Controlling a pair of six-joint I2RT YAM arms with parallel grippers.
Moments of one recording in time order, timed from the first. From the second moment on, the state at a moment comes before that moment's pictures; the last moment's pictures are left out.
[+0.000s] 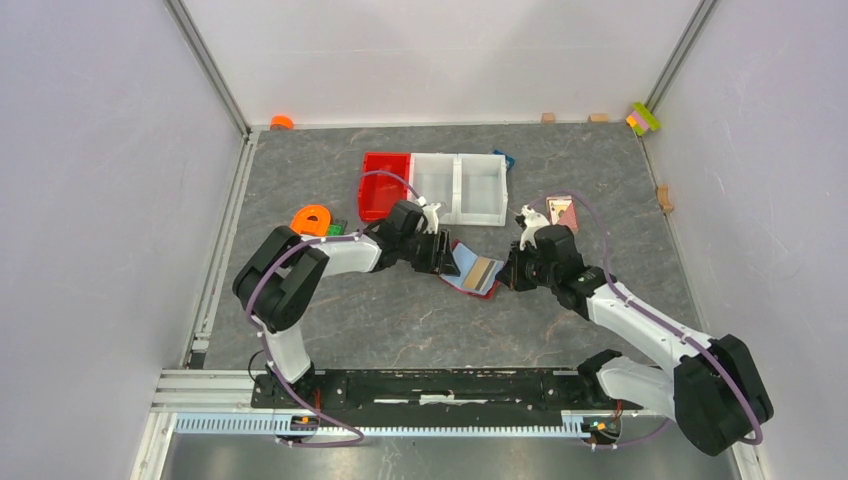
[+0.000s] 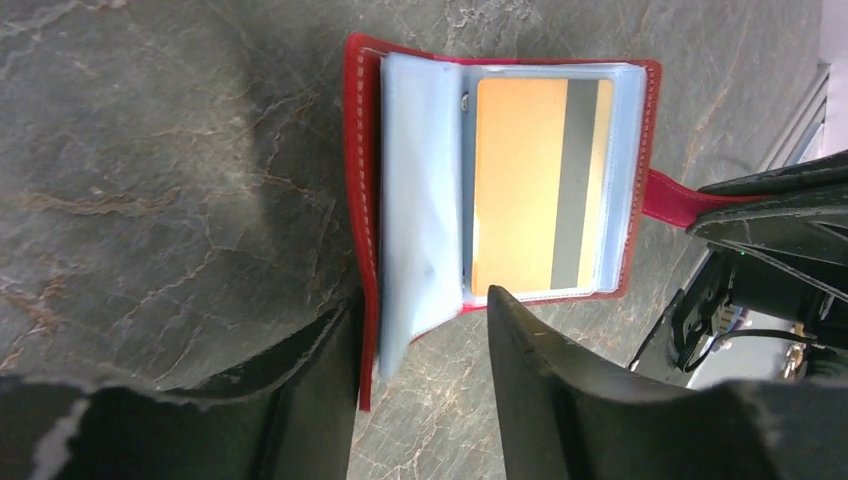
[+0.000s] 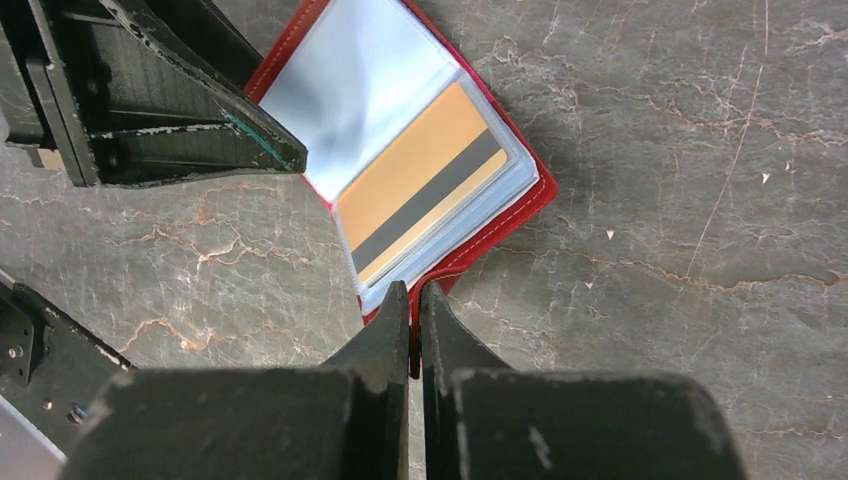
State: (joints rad) left arm -0.65 1.81 0.93 0.09 0.47 -0.48; right arm 0.49 1.09 0.52 -0.14 -0.19 0.38
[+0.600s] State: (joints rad) left arm -0.65 1.81 0.93 0.15 0.53 -0.52; right arm 0.49 1.13 0.52 -0.15 -0.16 0.34
